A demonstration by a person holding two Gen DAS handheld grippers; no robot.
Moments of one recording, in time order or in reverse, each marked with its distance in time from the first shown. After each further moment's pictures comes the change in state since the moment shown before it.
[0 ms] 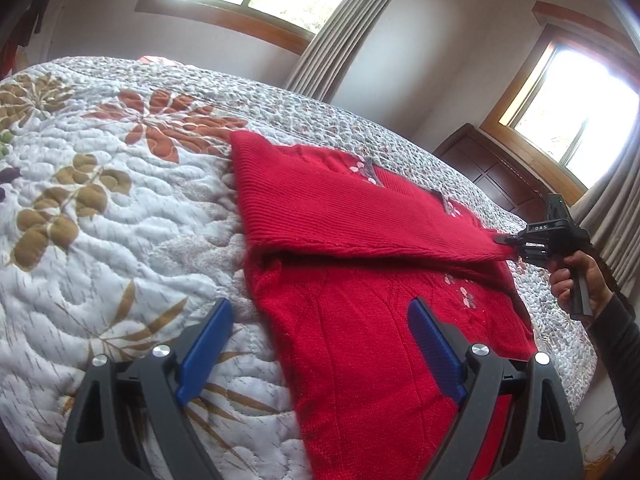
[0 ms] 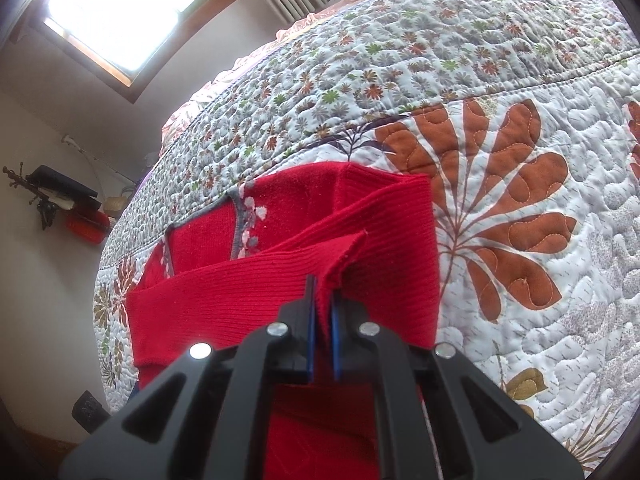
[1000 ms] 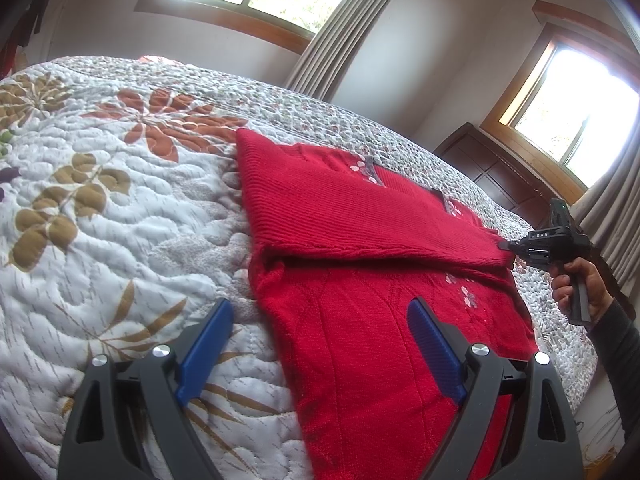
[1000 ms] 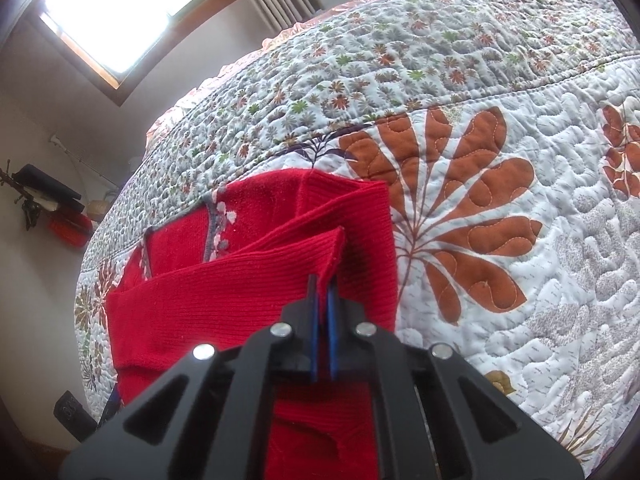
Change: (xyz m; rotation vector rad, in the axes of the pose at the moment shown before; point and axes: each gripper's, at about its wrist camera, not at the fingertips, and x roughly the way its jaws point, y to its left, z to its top) left arm 0.002 0.002 0.000 0.003 0.003 0.000; right arm -0.010 -0.014 -0.003 -0.019 -0.036 -0.069
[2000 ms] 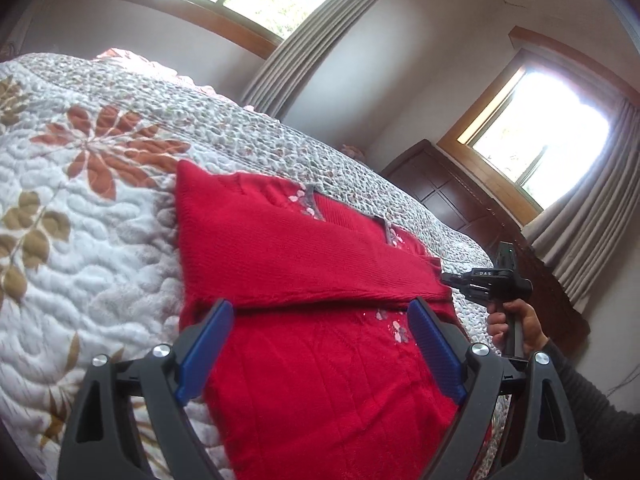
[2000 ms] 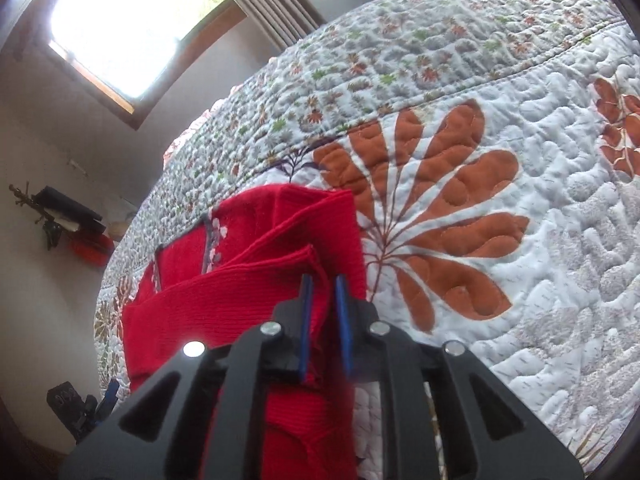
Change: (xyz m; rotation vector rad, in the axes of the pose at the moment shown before) left arm -0.005 -0.023 0.043 -0.031 -0.021 -0.196; right arm -0.013 -0.033 -0.005 0.047 -0.077 0.131
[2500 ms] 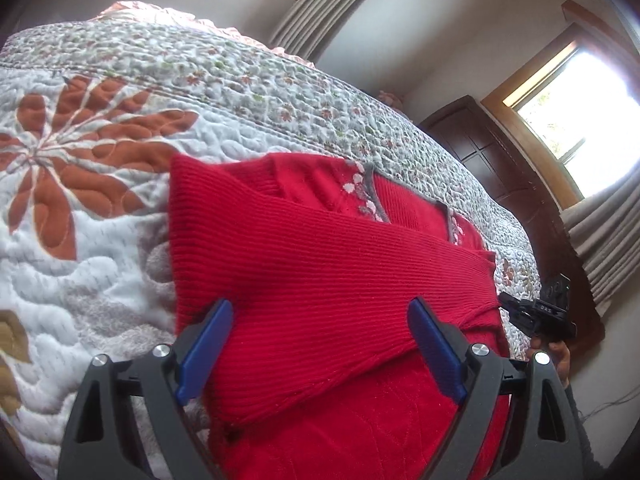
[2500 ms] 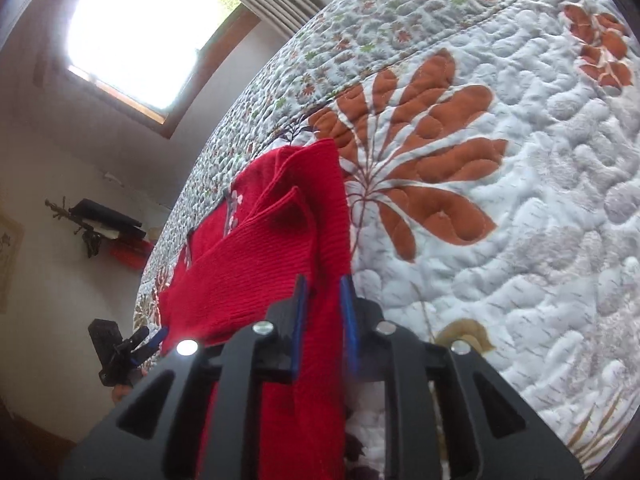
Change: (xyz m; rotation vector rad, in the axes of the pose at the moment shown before) left arm 0.075 0.040 0.050 -0.084 0.232 0.111; right arm -0.018 -0.035 -0.042 0.065 0.022 0.159
